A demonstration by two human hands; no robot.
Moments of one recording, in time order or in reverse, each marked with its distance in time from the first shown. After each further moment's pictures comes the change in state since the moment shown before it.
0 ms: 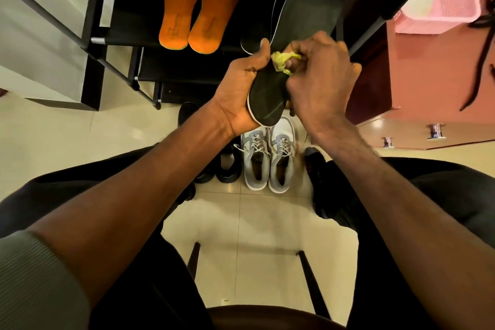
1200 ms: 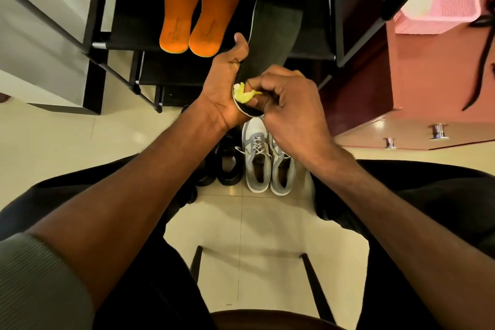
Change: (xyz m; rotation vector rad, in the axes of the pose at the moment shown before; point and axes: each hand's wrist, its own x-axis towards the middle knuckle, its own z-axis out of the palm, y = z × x) left_hand -0.009 0.021 0.001 -0.110 0.133 0.061; right_hand -0.042 -0.010 0.014 0.407 -0.256 -0.198
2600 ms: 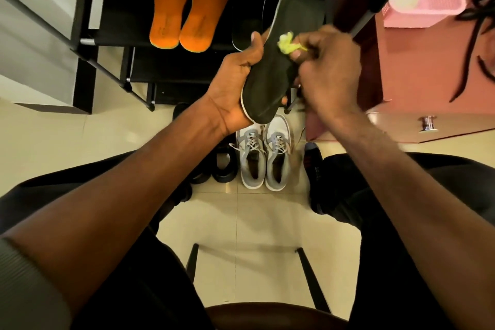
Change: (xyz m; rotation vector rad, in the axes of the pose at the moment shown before) left_hand 0.004 -0.019 0.001 0.205 -0.159 0.026; right_hand 0.037 0.024 -0.040 -0.130 0.290 0.257
